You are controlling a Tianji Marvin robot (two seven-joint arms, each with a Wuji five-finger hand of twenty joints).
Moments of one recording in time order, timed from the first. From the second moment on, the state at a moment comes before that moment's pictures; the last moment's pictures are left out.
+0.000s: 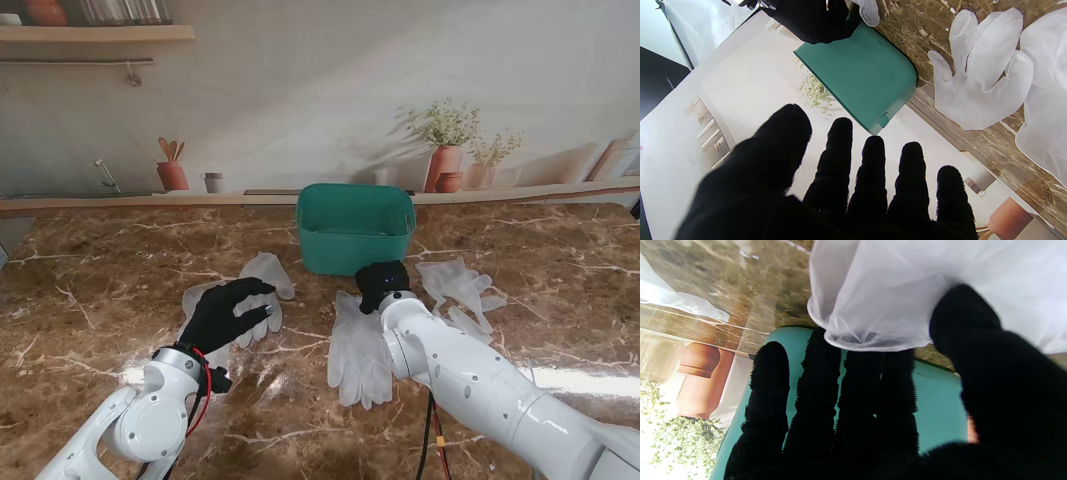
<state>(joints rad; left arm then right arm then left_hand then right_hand) 1.73 -1.15 -1.21 -1.75 0.46 -0.02 0.17 -1.01 -1.16 0.52 -1.05 -0.87 0.39 -0.18 0.70 -0.28 0.52 -0.12 0.62 0.03 0.30 0.23 0.49 0.06 0.29 0.25 0.34 0.12 0.23 0.45 -0.06 0.12 0.47 0.63 0.49 -0.86 1.02 -0.28 0.83 -0.24 0.73 0.58 1.05 -0.17 0.81 1.03 0.90 -0.08 0.89 0.77 0.51 0.07 1.20 0.71</state>
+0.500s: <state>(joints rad) 1.74 -1.15 -1.21 -1.75 0.47 -0.03 0.18 -1.10 -1.14 0.60 -1.11 -0.90 0.33 -0.25 0.70 -0.27 0.52 -0.12 0.62 0.03 0.30 0.23 0.49 0.06 0.29 0.25 0.34 0.12 0.23 0.45 -0.06 0.12 0.46 0.64 0.56 -0.88 1.02 -0.29 0.90 -0.29 0.91 0.61 1.16 -0.09 0.44 0.59 1.11 -0.02 0.53 0.50 0.70 0.10 1.23 0.68</state>
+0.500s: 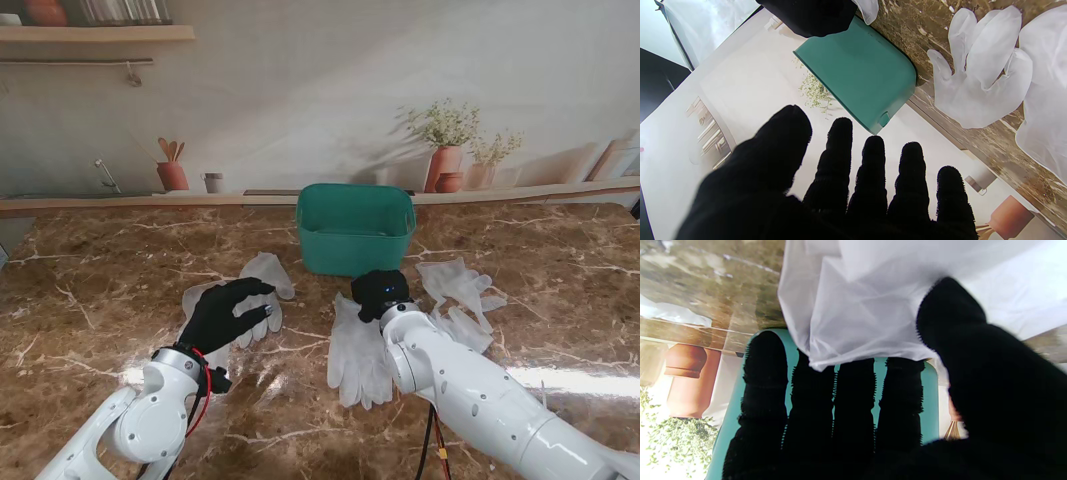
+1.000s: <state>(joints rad) 1.74 -1.15 -1.22 -1.75 0.48 -0.03 0.18 -1.13 -1.15 0.63 -1.15 -0.87 0.32 -0.21 0.70 -0.27 0.52 -0.12 0.64 0.03 0.31 0.23 0.49 0.05 0.29 0.25 0.34 0.11 0.23 0.45 -0.06 0.12 0.44 0.65 0.63 -0.83 1.11 -0.30 0.75 -0.02 0.34 0.43 1.20 -0.12 0.65 0.80 1.14 -0.03 0.76 0.76 0.71 0.10 1.32 0.66</state>
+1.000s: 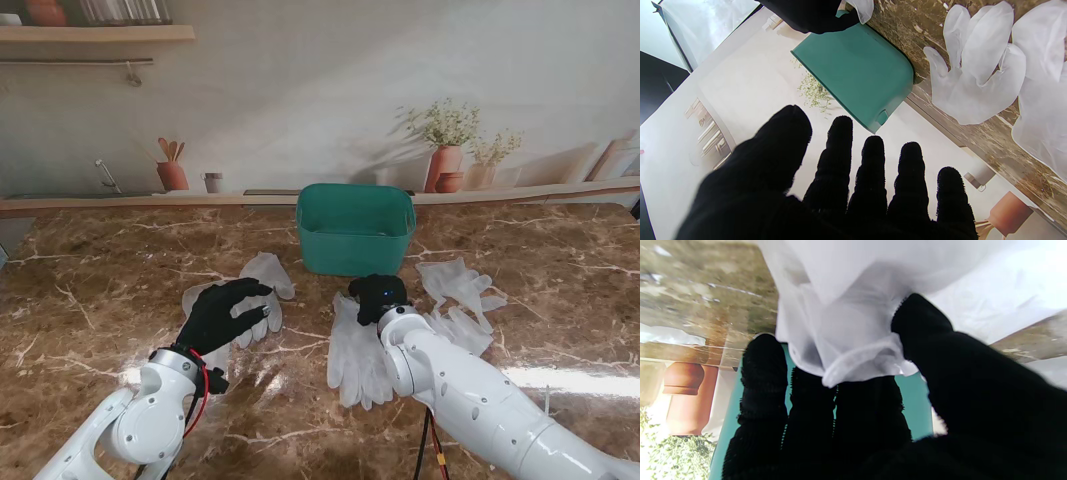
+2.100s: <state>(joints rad) 1.75 -1.15 -1.23 -1.75 0.48 -0.06 0.17 -1.36 -1.13 0.93 -1.40 -0.98 0.14 -0.36 0.70 -0.26 0.49 -0.12 0.64 0.03 0.31 0.23 0.49 0.05 0.27 0.25 0.34 0.11 0.22 0.44 -0.06 0.12 0.41 0.67 0.58 -0.81 1.09 -0.30 0.95 -0.29 0.92 0.48 1.28 -0.09 0.55 0.74 1.13 -0.02 0.78 0.68 0.72 0.10 1.36 0.72</state>
